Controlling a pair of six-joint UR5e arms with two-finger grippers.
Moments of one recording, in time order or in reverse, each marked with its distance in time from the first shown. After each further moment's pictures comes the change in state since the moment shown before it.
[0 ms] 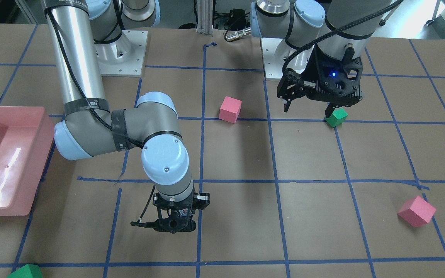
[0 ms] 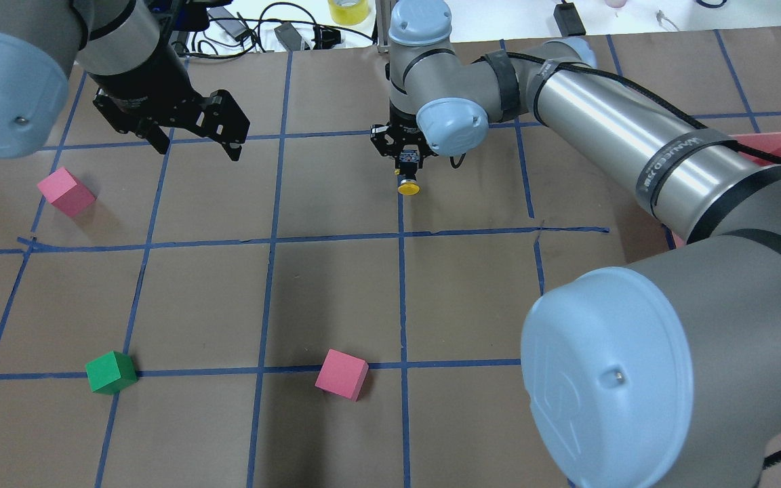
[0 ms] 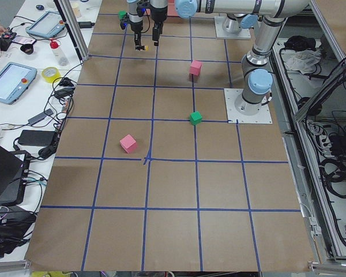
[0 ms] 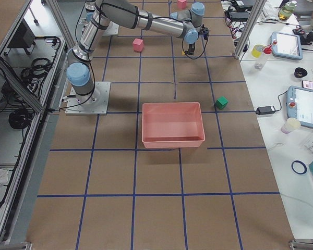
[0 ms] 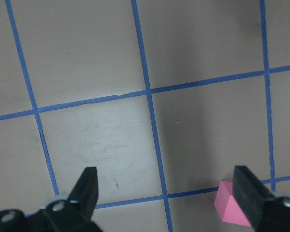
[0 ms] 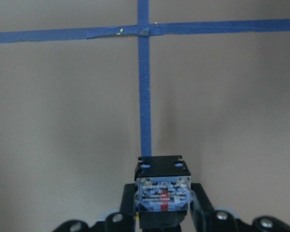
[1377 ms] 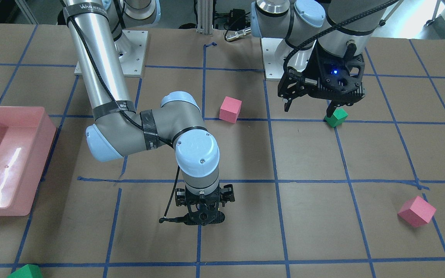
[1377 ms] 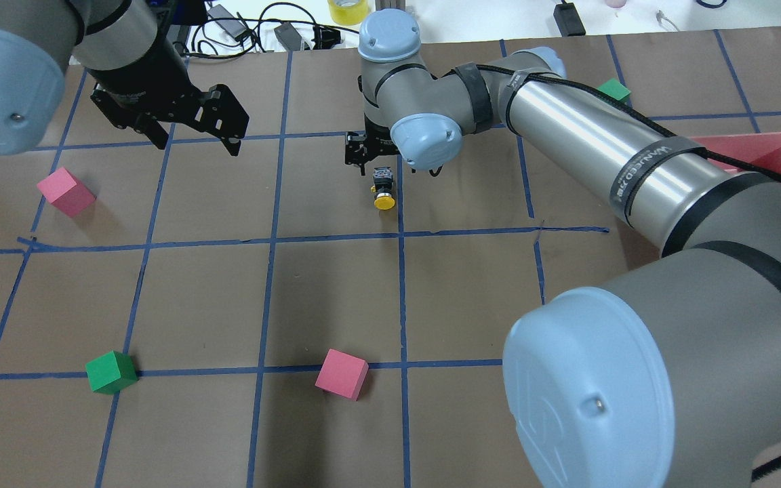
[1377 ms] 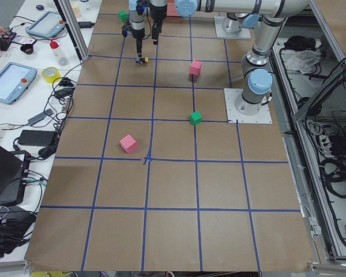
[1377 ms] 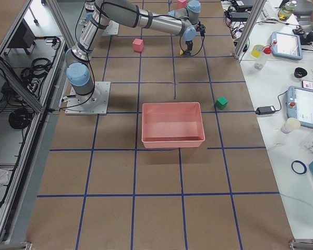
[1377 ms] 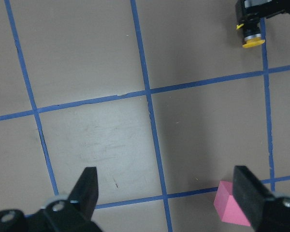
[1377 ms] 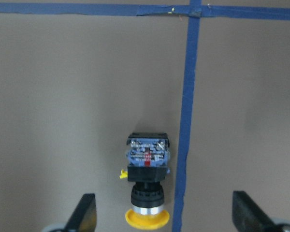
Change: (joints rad) left arm -0.001 -0.001 0.016 0.004 0.000 -0.008; right arm 0.042 -0.043 0.037 -0.007 -0.011 -0.041
